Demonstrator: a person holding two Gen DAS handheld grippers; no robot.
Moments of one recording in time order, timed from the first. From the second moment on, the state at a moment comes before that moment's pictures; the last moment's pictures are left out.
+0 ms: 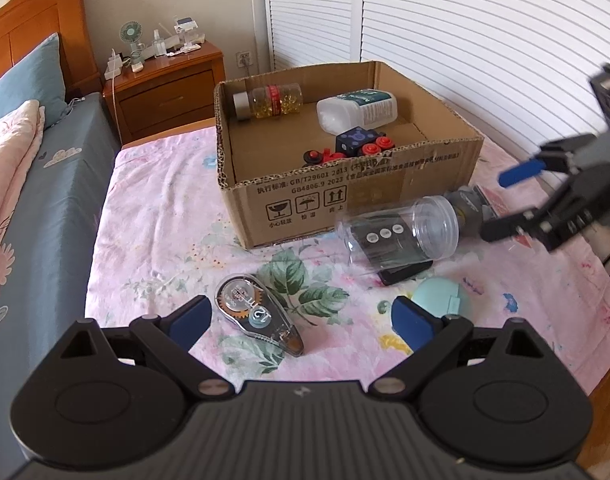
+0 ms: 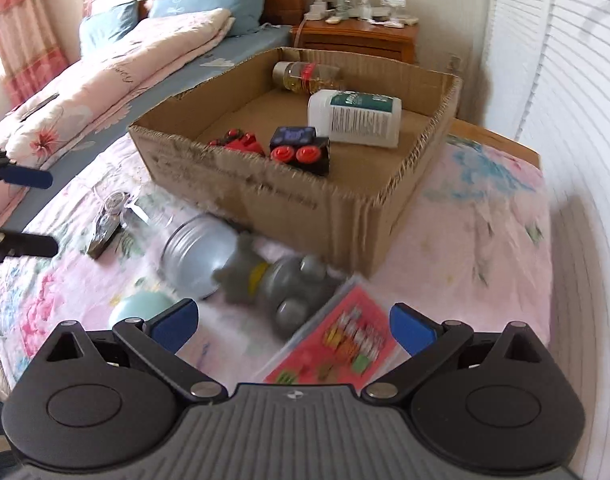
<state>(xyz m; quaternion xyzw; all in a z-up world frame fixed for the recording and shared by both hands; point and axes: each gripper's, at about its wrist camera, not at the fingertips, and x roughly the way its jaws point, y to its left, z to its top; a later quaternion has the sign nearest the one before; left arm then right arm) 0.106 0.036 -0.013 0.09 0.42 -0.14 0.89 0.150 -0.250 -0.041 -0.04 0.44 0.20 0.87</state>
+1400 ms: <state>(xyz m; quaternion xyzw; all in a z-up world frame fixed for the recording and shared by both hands) 0.131 0.080 -0.076 0.16 0.45 -0.22 0.85 0.076 -0.202 -0.071 -0.05 0.47 0.08 0.88</state>
